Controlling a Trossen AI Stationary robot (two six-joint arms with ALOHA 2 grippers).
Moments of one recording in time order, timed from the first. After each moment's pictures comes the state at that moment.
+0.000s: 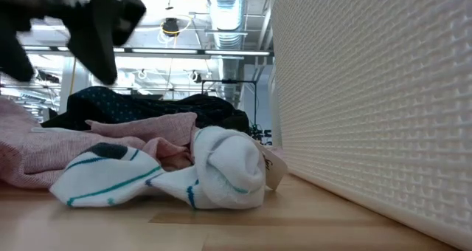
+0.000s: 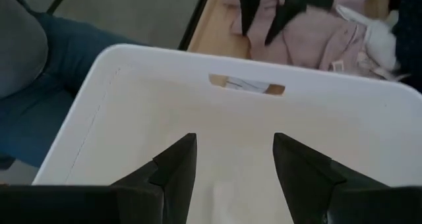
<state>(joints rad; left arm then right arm) -0.66 1.63 0.96 -0.21 -0.31 -0.02 0.63 1.40 1.50 -0.88 0.18 0.29</state>
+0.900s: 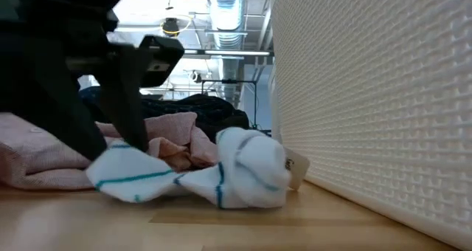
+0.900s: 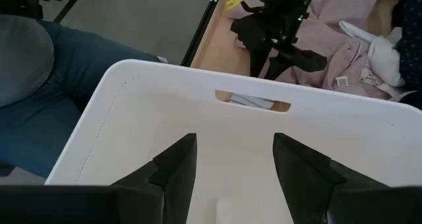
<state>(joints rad) -0.58 1.80 0.96 -0.02 -0.23 0.17 0.63 1.41 1.50 -0.83 0.18 0.28</state>
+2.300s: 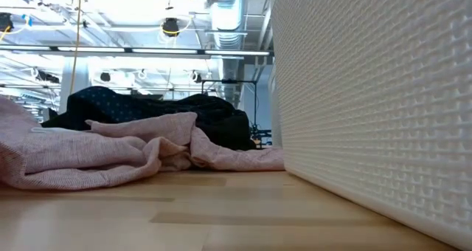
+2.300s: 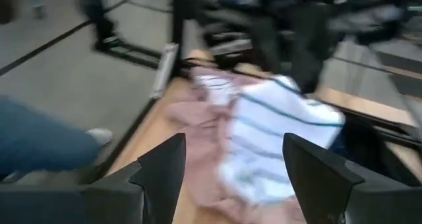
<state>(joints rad) -0.57 1.22 0.96 0.20 -0.67 0.50 0.41 1.53 1.50 -0.36 0.23 -0.06</state>
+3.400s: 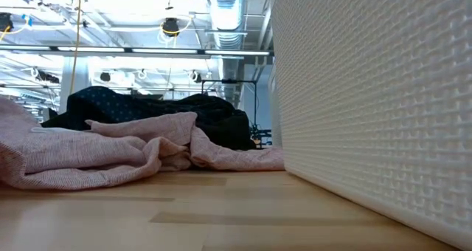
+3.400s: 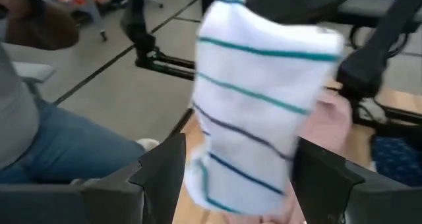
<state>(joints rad) -0.56 1.22 1.02 0.25 -0.41 0.85 0.30 1.61 1.50 -0.24 -0.13 -0.02</state>
